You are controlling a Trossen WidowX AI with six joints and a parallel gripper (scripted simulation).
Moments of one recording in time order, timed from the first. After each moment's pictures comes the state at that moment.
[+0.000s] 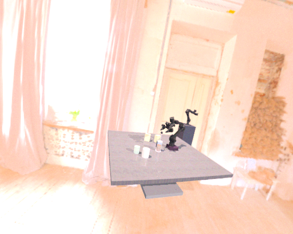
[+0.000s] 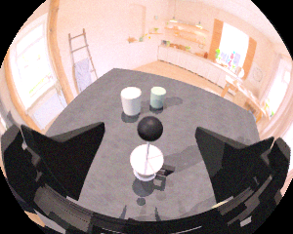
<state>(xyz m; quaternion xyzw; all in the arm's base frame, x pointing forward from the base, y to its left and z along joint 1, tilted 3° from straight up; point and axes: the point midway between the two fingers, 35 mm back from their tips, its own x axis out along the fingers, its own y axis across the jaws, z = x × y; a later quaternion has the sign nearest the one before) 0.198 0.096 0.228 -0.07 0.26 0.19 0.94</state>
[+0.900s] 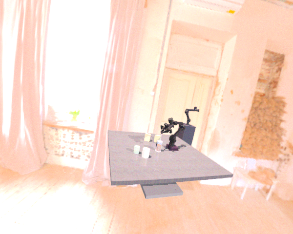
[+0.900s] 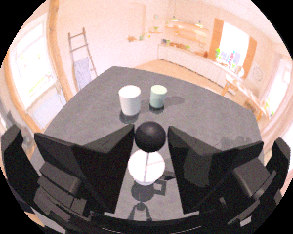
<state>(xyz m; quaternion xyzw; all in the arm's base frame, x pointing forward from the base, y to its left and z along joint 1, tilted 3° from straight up) 0.215 0.102 0.213 -0.07 0.27 0.19 0.94</state>
